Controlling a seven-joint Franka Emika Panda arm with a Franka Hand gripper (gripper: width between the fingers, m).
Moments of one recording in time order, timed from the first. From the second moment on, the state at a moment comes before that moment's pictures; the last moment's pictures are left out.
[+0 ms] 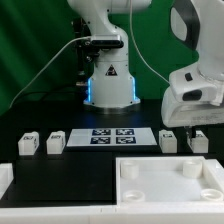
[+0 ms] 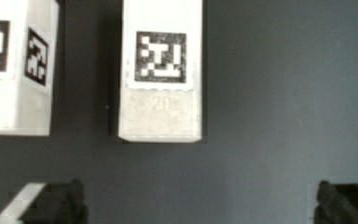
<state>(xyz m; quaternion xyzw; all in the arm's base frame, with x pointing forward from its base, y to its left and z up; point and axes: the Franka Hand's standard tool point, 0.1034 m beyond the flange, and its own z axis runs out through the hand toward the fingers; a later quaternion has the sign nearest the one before) 0.430 0.184 0.041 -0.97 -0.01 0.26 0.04</state>
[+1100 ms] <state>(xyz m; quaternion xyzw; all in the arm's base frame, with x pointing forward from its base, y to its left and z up) 0.402 0.188 0.022 -0.88 -0.02 0.47 0.02</state>
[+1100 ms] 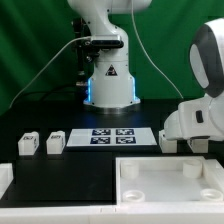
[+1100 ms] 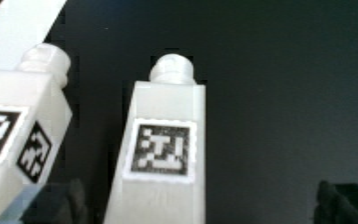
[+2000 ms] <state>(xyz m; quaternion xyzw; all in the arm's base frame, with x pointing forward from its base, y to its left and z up) 0.371 0.190 0.006 -0.88 -0.03 0.48 0.01</state>
